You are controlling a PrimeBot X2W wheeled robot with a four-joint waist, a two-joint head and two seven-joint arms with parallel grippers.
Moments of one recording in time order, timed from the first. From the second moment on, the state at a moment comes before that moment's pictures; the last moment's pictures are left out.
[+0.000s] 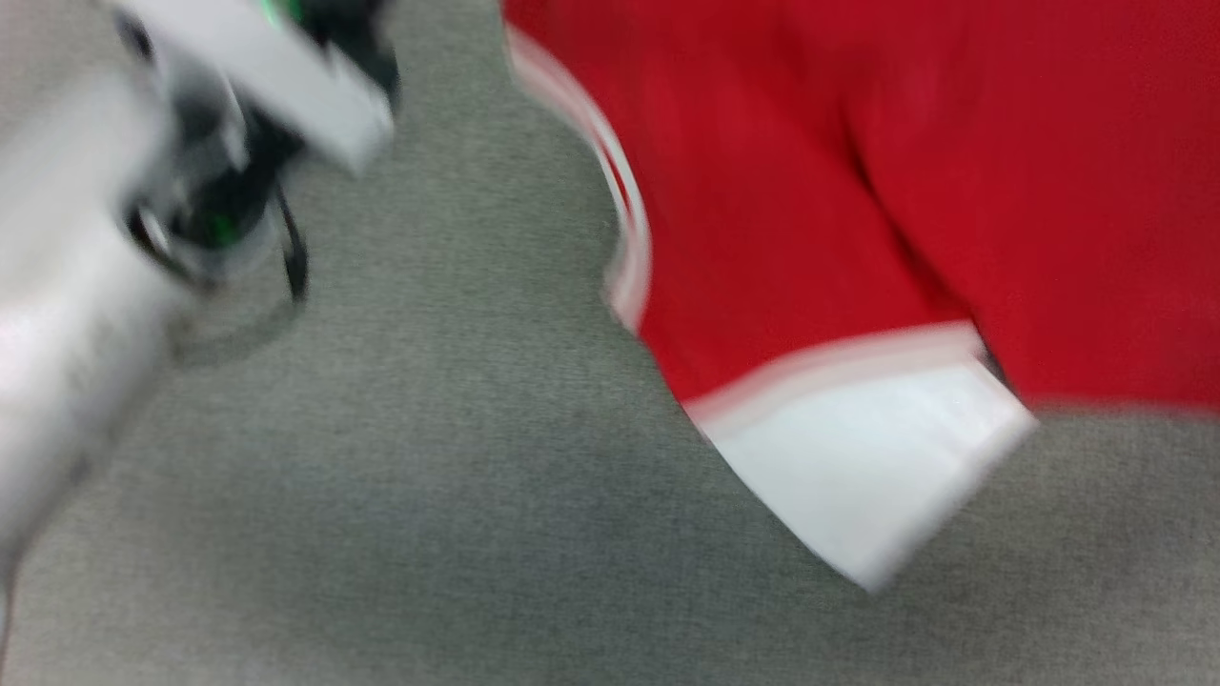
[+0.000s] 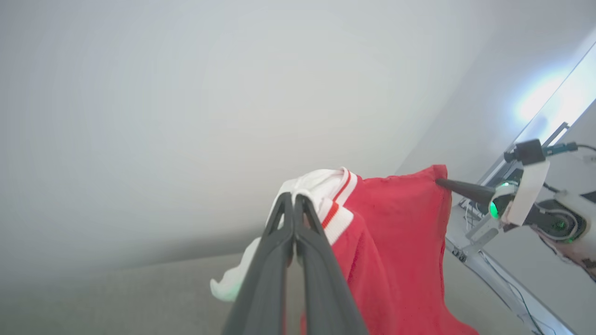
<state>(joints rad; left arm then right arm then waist) -1.23 0.63 -0.91 0.32 -1.39 -0.13 -0.16 -1.35 -0.75 0.67 0.67 0.89 0.13 0.29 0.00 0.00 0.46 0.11</state>
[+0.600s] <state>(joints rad) -1.72 0.49 -0.81 0.69 -1.45 -0.13 -0.17 -1.70 -0.54 0.48 1.06 0.71 0.13 -0.02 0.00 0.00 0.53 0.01</state>
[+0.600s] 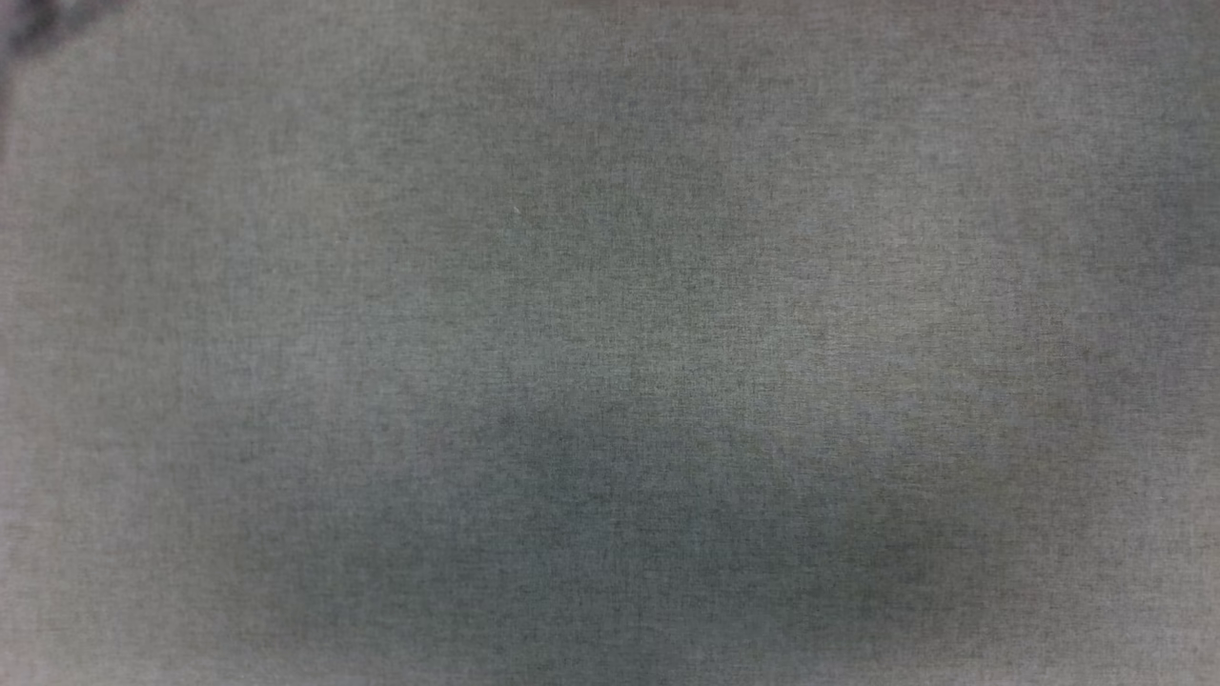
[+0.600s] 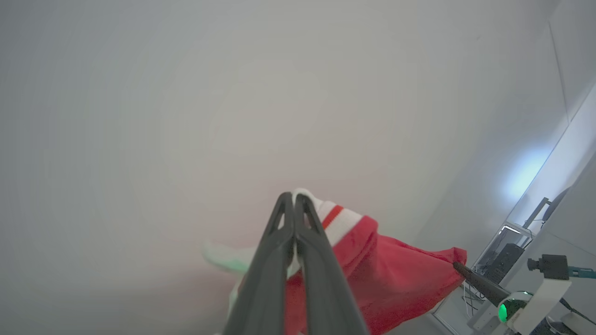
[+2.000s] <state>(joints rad) -0.31 0.76 -0.79 -0.11 -1.26 -0.13 -0.26 -0.16 -0.99 0.37 0.05 1.15 0.13 0.09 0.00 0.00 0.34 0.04</state>
